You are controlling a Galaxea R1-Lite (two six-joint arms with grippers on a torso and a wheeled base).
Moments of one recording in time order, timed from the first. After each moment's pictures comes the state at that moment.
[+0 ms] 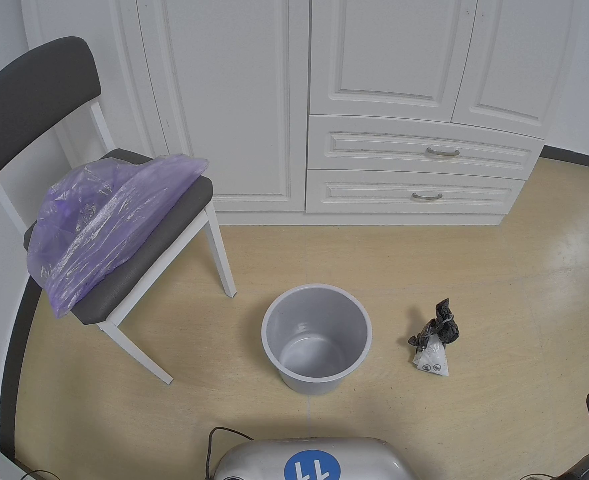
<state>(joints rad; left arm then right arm) -0.01 0.19 -0.34 0.04 0.04 -0.01 0.00 0.10 -0.25 0.12 0.15 0.05</state>
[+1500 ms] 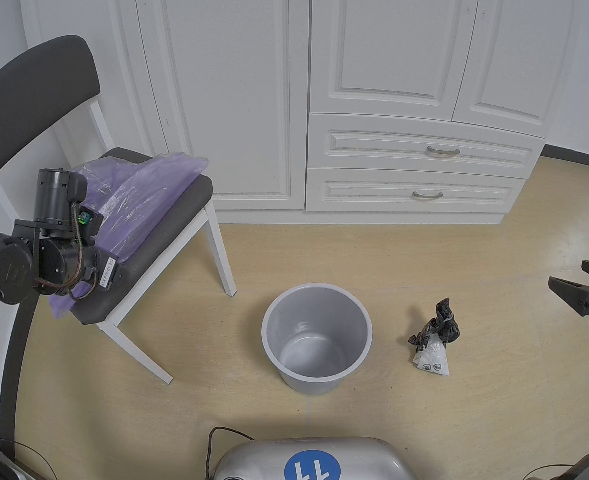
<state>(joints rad) -0.17 1.66 -0.92 -0.17 0.41 0.34 0.02 0.97 -0.59 -0.10 0.18 -0.05</state>
